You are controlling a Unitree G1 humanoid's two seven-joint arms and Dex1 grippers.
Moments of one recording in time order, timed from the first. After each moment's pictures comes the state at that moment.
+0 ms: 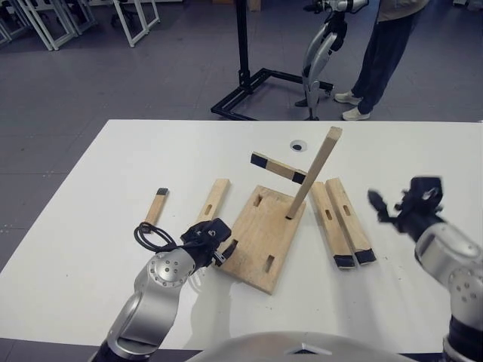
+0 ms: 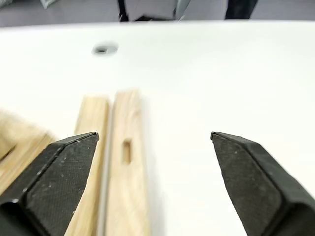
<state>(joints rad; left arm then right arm) 0.14 0.44 -0.33 -0.80 0.29 1.17 -0.52 0.12 -0.45 -0.28 -0.72 0.64 1.12 -0.03</state>
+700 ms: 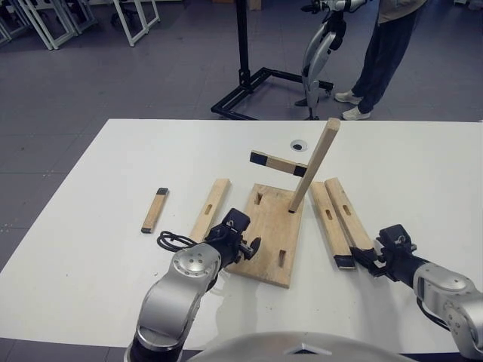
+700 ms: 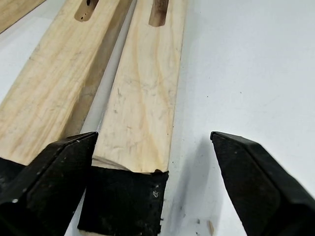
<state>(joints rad) 0.02 0.10 -0.26 -0.87 0.04 1.50 -0.33 0.31 -0.62 -0.07 -0.53 0.39 0.86 0.30</state>
